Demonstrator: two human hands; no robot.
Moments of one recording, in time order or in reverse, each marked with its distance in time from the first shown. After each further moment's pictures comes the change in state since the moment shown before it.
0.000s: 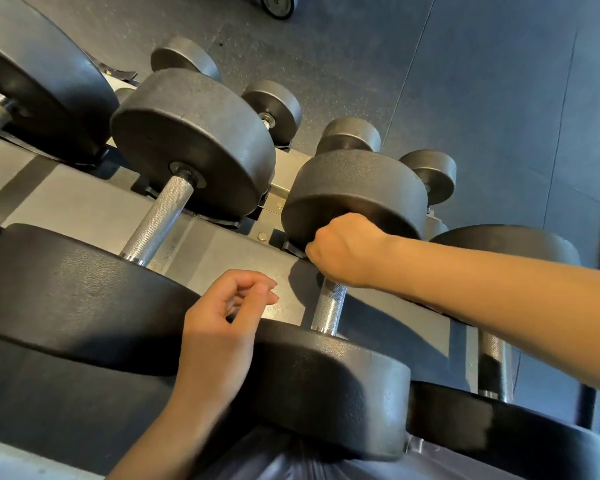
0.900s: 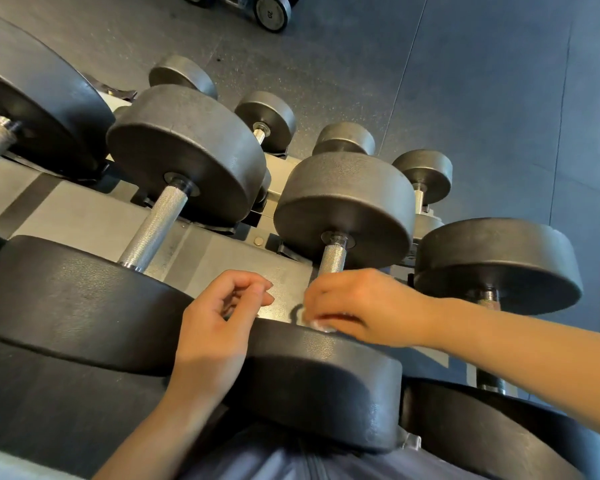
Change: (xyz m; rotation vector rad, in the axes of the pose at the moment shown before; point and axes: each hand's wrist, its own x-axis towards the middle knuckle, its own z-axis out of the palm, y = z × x) left_hand 0.000 -0.002 0.000 0.079 -0.061 0.076; right_hand -0.054 -0.020 0.067 0.754 0.584 -0.315
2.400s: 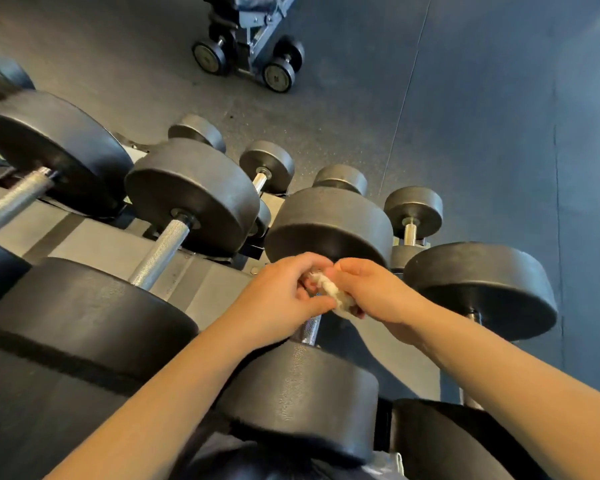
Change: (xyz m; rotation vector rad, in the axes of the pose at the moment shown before) left_hand 0.043 0.039 0.048 0.530 -0.461 0.172; right_hand -0.001 -0.016 -0.031 0.788 0.320 0.871
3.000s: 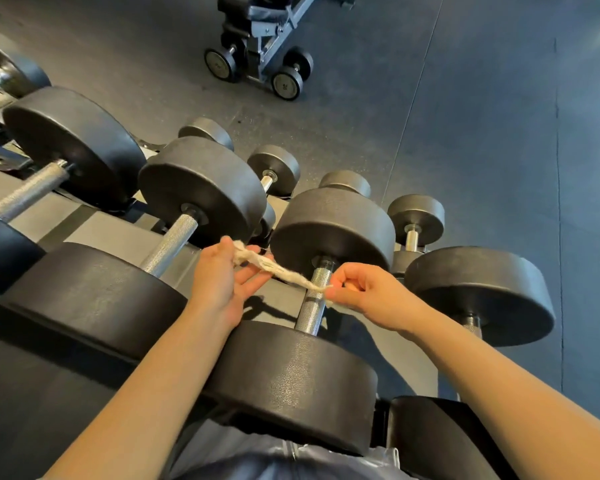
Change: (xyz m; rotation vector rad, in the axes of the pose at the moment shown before) left_hand 0.001 -0.023 -0.019 -1.349 0.609 -0.485; right_hand 0.010 0.028 -0.007 -0.206 -0.007 -0.158
